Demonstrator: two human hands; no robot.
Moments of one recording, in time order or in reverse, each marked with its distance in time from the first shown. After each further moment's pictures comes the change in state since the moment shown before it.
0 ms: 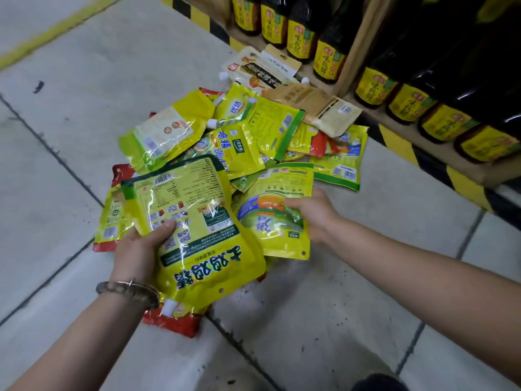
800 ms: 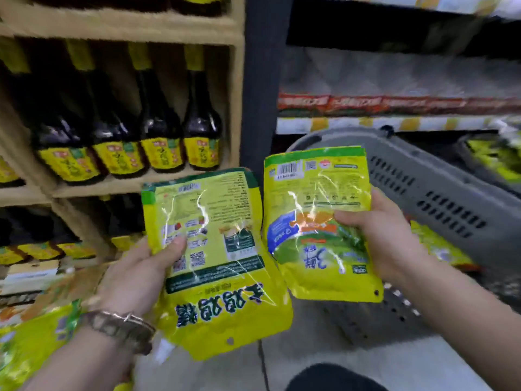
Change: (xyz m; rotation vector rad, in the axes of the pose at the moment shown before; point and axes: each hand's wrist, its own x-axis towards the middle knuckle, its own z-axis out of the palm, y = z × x) left_hand -0.274 0.113 0.305 0.578 -0.901 0.456; right_hand -0.355 -0.112 -0.317 0.361 0.824 -0.580
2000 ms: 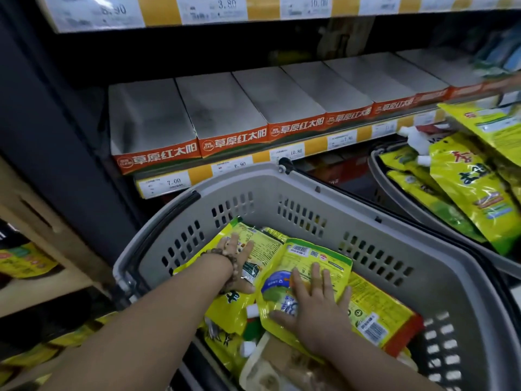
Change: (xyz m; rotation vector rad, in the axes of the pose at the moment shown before) left_hand 0.142 0.021 0.400 1.865 -0.919 0.416; right_hand 0.151 0.119 -0.171 -1.337 -0.180 0.221
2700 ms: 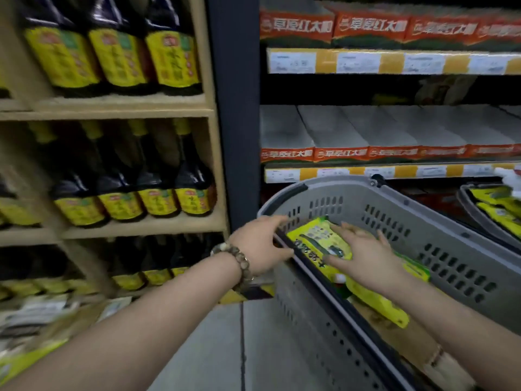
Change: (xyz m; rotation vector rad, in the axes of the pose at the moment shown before) left_hand -0.228 -0.059 0.056 -0.671 0.751 -0.020; right_hand -0.079 -0.094 -0.075 -0.049 0.322 -0.358
